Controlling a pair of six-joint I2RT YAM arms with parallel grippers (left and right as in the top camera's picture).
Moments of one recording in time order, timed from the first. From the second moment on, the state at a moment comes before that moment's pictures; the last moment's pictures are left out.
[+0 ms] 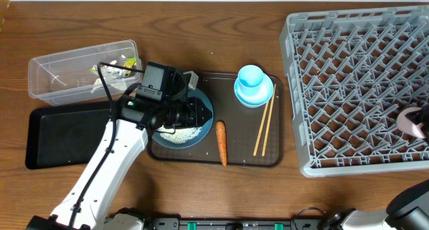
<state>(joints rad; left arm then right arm) -0.30 1.35 1.06 -0.80 0.54 -0.41 -0.83 1.64 1.30 -0.97 -0.27 0.19</state>
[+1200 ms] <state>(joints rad) -0.33 1.38 1.06 -0.52 0.44 -0.38 -0.37 1.30 1.31 -1.20 -0.64 -0.10</state>
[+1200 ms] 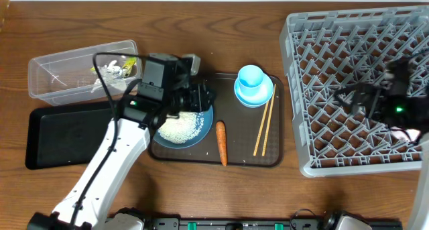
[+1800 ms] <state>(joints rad) -0.46 1.79 1.40 -0.51 0.22 -0.36 -0.32 1.30 1.31 -1.24 -0.53 -0.13</state>
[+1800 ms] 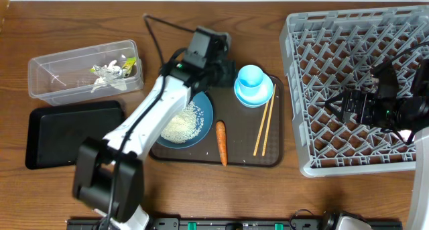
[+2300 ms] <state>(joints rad) -0.52 1.94 1.41 -0.44 0.17 -0.35 -0.32 1.30 1.31 -1.24 -0.52 -0.14</state>
